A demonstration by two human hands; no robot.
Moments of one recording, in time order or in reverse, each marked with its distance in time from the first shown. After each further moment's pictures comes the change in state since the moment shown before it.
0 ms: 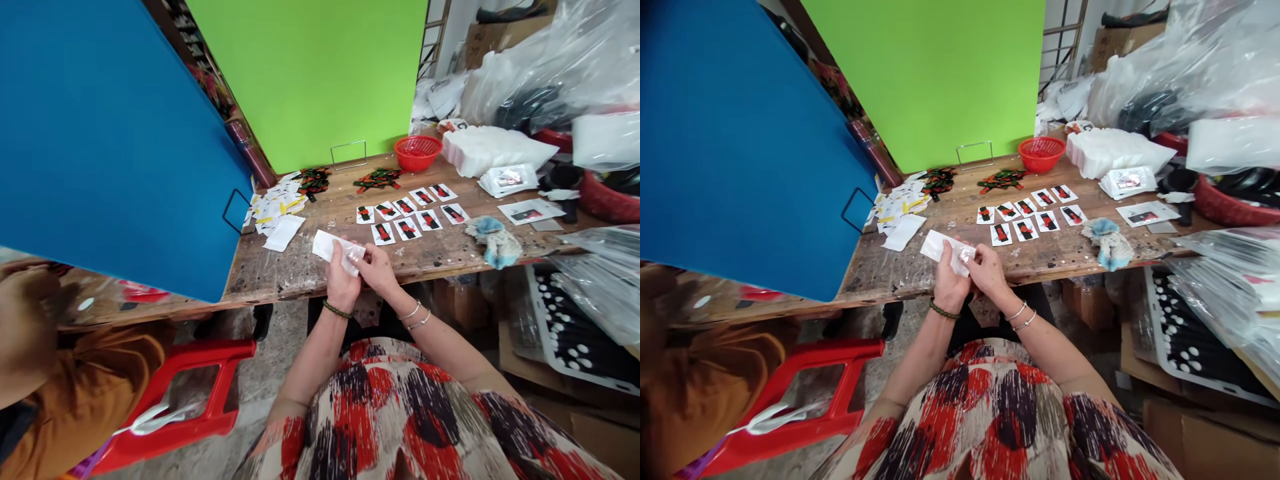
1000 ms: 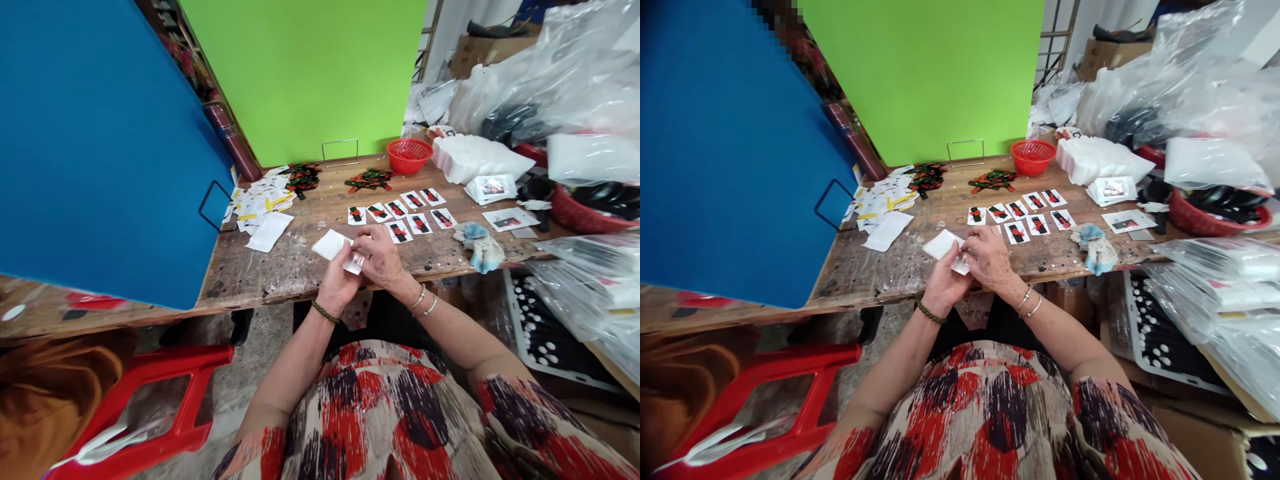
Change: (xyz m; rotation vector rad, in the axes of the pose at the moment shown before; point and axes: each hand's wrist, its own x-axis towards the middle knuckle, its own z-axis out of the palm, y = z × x) left_hand 0.000 0.009 0.011 -0.045 -0.095 -0.359; right_hand 0.025 -0.020 -0.039 -0.690 -0.019 -0.652
